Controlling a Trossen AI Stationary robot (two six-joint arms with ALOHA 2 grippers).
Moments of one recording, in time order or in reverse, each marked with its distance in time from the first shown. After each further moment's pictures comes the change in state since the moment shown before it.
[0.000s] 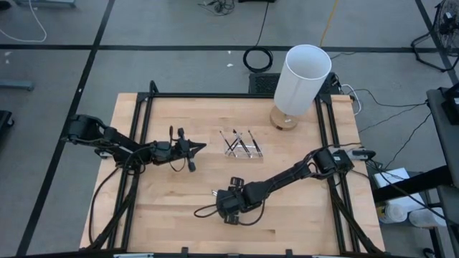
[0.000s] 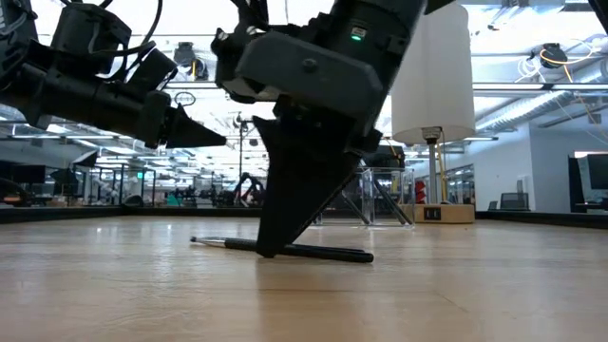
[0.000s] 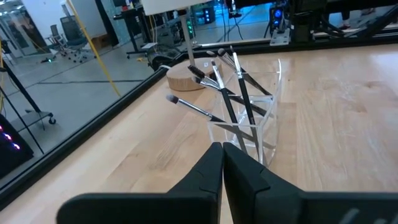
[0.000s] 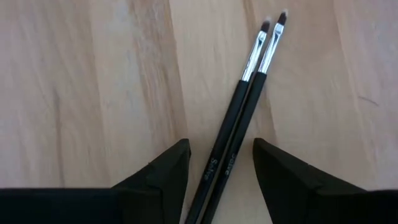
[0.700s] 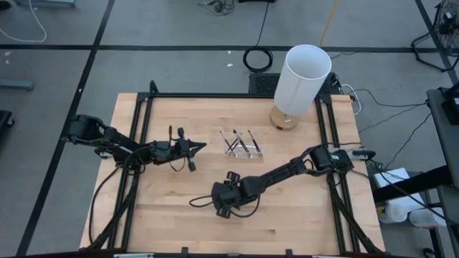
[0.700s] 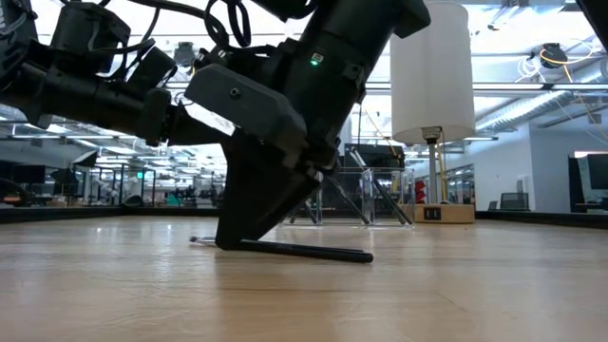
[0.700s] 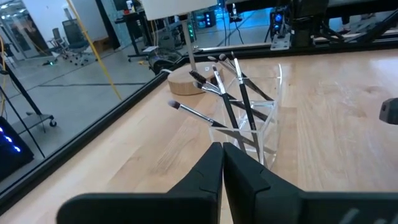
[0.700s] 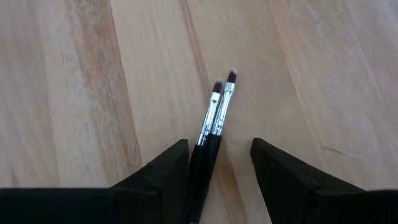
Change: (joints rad) left arm 0.004 0.000 0.000 0.018 0.000 0.005; right arm -0.064 0.020 0.002 0.090 0.077 0.006
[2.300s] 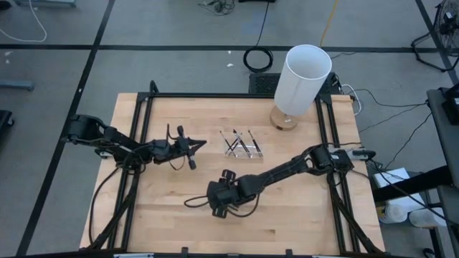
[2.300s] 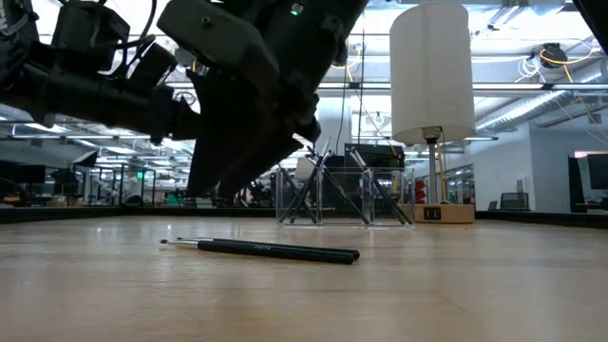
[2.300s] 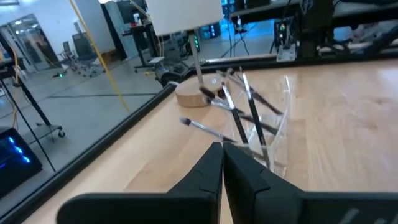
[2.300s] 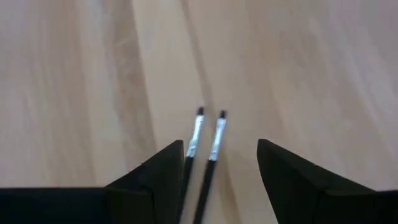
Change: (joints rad) left arm 0.019 0.000 0.000 0.056 0.001 0.045; right arm -0.004 -0.016 0.160 -0.018 0.022 -0.039
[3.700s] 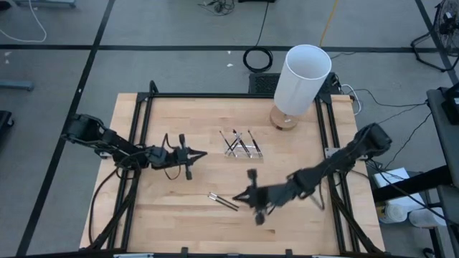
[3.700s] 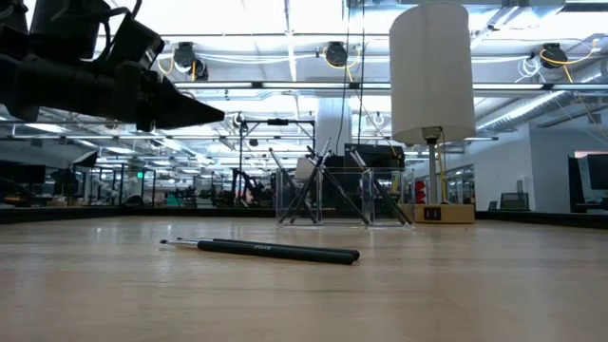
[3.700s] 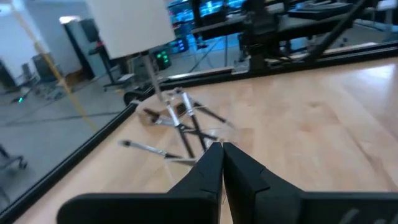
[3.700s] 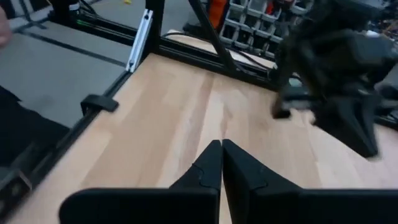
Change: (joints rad) left arm -0.155 0.000 0.000 0.031 0.001 0.040; right arm 0.158 -0.649 -0.763 0.784 0.117 -0.574
